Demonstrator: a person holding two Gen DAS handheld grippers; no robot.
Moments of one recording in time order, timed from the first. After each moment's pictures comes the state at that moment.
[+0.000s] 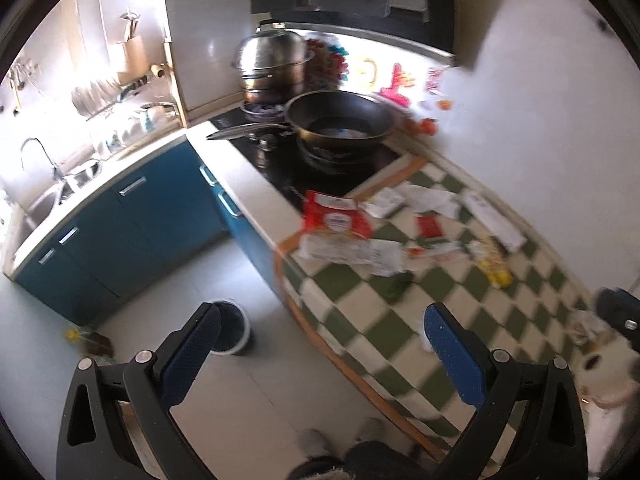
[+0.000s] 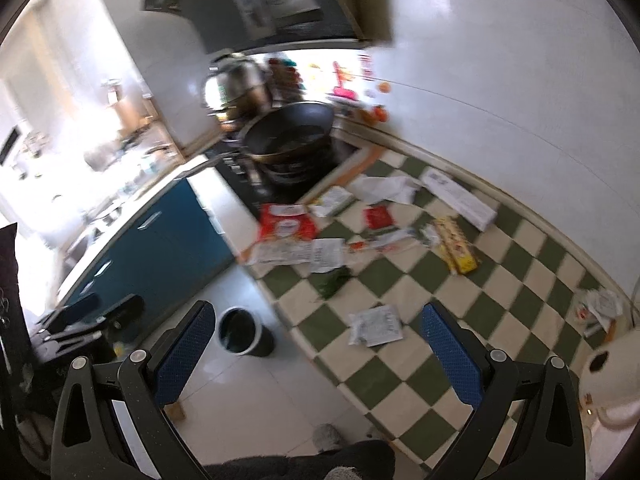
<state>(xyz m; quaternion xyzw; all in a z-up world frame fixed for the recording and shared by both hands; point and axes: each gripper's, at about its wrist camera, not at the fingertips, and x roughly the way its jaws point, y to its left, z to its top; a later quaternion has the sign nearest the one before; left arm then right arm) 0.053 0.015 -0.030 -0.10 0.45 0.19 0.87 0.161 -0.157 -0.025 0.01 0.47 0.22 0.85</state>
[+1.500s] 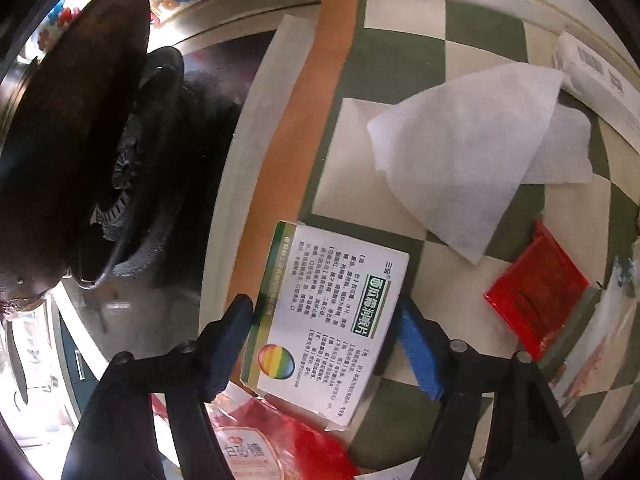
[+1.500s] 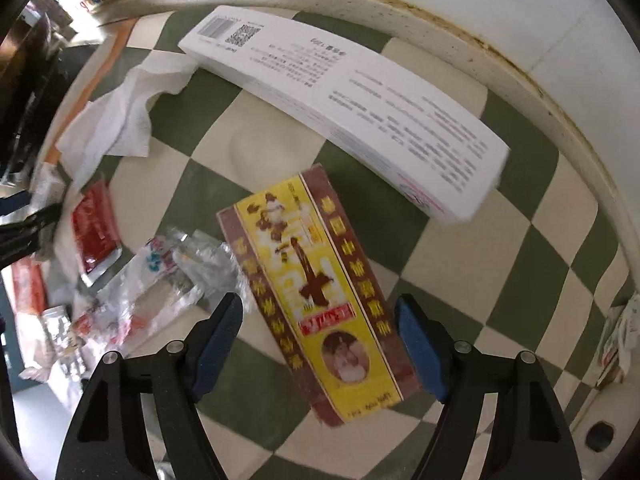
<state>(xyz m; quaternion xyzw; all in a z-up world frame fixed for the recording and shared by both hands) 0.438 -0.014 -0.294 0.16 0.64 0.02 0.75 0.493 -0.239 -0.355 0.00 0.68 0.05 0.73</state>
